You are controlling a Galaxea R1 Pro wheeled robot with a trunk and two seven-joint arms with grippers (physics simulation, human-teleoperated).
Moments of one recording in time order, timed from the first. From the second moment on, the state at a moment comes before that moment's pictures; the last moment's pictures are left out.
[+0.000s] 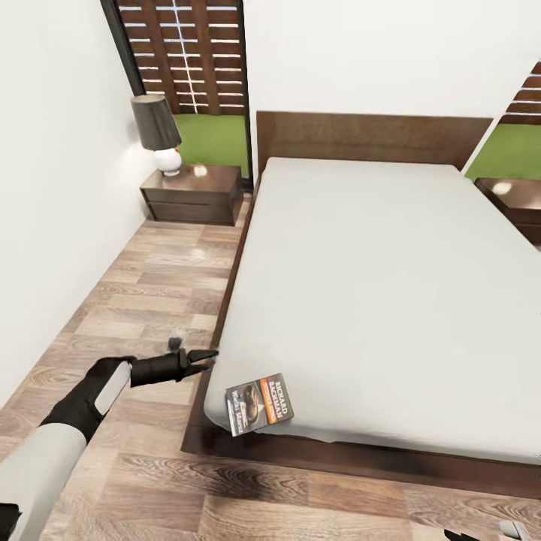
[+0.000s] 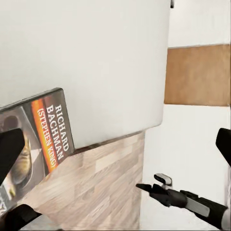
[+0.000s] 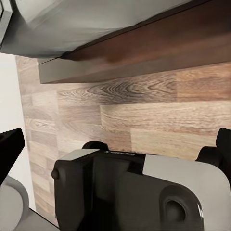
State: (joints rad) left arm -0.80 0.24 -0.08 -0.71 0.53 0.89 -0.97; right arm -0.42 -0.55 0.10 0.01 -0.55 -0.03 1.33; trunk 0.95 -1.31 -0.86
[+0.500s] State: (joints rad) left arm -0.67 0.18 -0.35 -0.22 0.44 0.31 -1.07; right arm -0.42 -0.55 0.10 0.01 -0.55 -0.03 1.33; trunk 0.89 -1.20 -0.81
